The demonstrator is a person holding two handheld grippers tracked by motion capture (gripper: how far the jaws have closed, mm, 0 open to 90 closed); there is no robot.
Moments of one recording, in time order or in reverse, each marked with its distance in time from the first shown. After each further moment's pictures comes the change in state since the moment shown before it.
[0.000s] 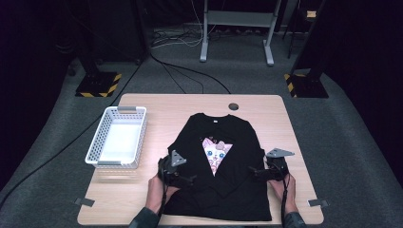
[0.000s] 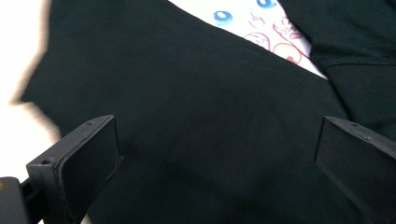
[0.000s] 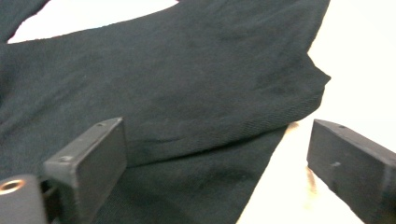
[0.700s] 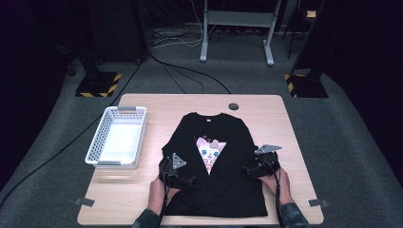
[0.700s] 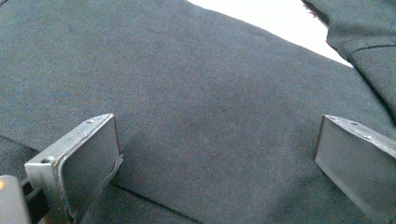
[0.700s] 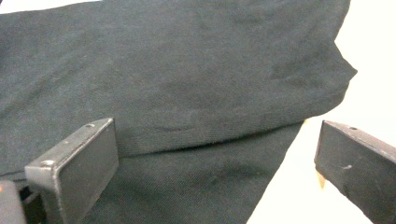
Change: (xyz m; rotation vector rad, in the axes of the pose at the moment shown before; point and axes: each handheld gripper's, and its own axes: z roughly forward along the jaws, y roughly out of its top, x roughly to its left) left arm 0.012 -0.026 0.006 -0.042 0.031 -0.028; right arm 0.011 0.021 0.023 0.083 0.025 -0.069
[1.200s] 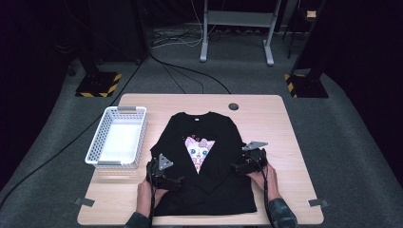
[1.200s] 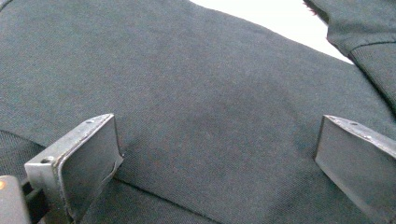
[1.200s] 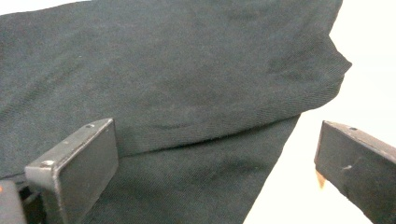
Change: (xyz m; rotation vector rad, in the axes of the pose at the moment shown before) left arm 0.029 -0.022 -0.021 -0.003 0.032 -0.028; right arm 0.027 0.027 0.022 0.025 0.022 -0.003
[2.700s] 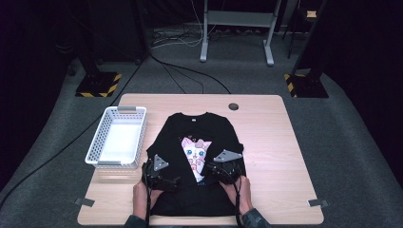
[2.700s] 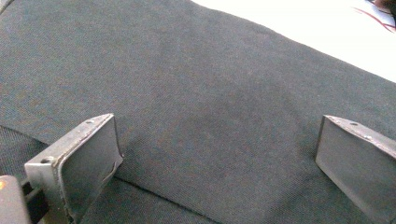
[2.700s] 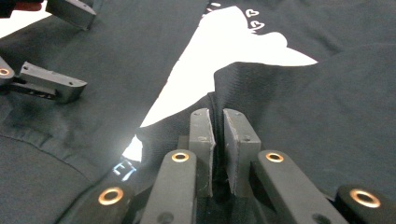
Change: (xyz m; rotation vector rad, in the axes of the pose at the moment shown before) left arm 0.005 -0.005 -0.005 0.000 0.005 -0.006; right arm 0.111 0.027 -0.013 -0.140 0.060 -0.054
